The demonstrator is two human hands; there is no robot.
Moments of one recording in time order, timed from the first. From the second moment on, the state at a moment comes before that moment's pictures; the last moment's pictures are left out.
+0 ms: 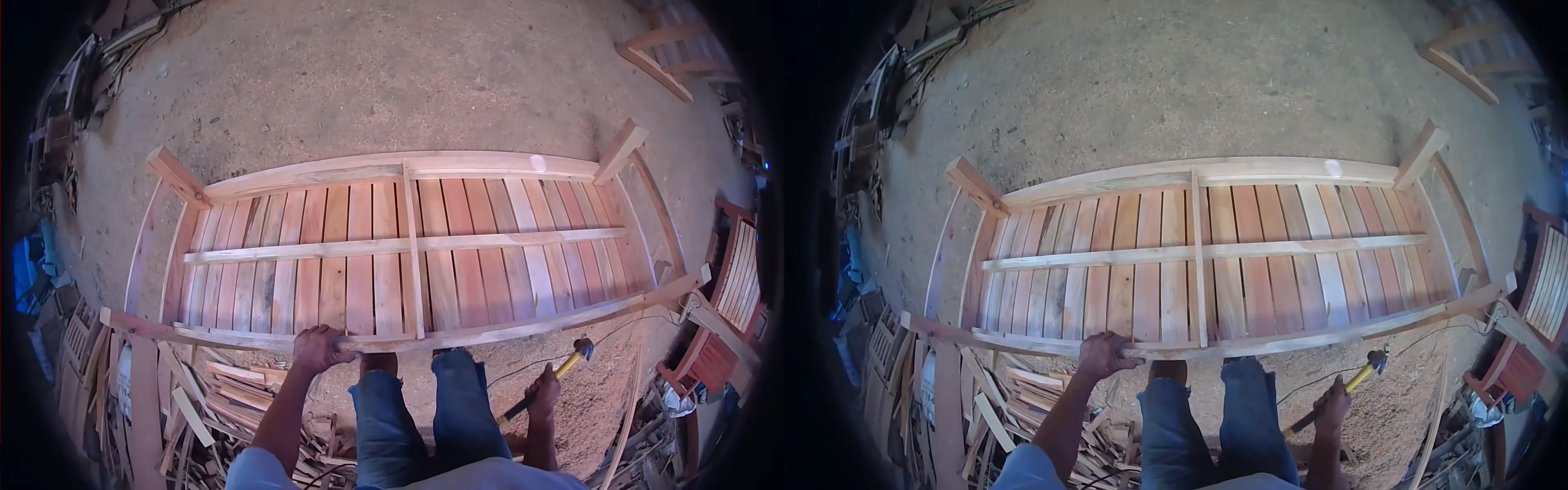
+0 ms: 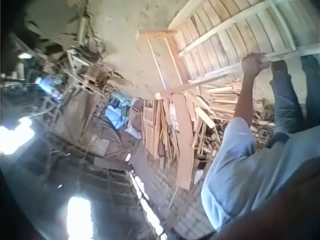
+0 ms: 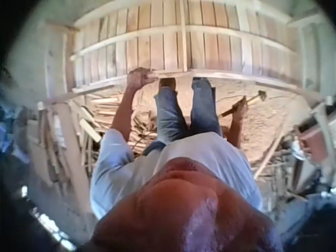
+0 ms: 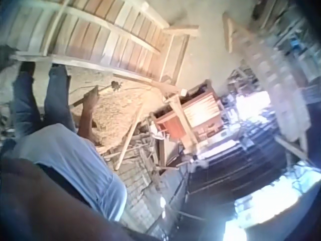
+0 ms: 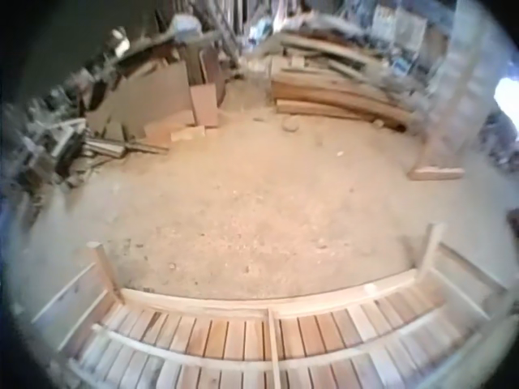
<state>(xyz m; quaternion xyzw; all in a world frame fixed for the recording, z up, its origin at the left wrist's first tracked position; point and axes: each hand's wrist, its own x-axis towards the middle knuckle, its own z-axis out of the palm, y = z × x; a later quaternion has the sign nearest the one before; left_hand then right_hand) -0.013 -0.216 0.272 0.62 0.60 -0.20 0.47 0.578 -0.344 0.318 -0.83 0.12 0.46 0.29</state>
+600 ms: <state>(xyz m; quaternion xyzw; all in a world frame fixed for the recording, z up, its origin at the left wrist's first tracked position) 0.089 -0.223 0.264 0.63 0.57 -0.27 0.45 0.489 -0.344 0.169 -0.52 0.31 0.52 0.61</state>
